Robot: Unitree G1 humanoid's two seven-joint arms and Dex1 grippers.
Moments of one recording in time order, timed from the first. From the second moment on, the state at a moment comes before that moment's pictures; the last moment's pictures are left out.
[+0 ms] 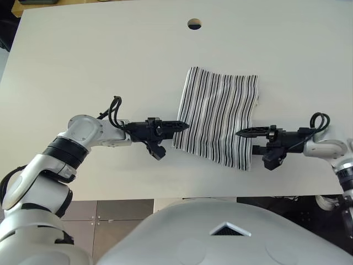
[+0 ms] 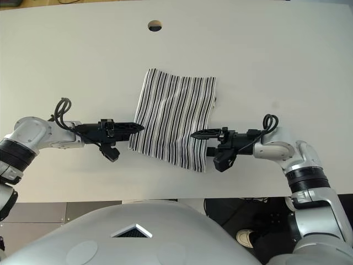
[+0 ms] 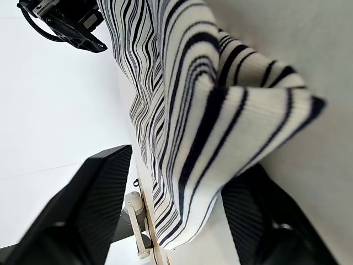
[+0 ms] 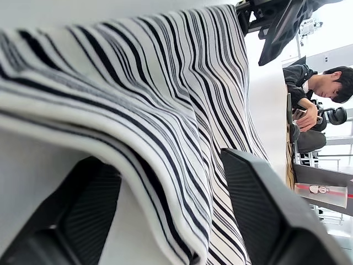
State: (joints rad) left arm -0.38 0.83 -0.72 0.35 1.19 -0.99 0.32; right arm -0.11 -0.80 0.33 0.38 -0.43 -1.20 0.72
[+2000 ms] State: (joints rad) left arm -0.29 0.53 -0.21 0.31 -0.40 0.46 -0.75; right arm -0.24 -0.55 0.07 0.37 0.31 0.06 0.81
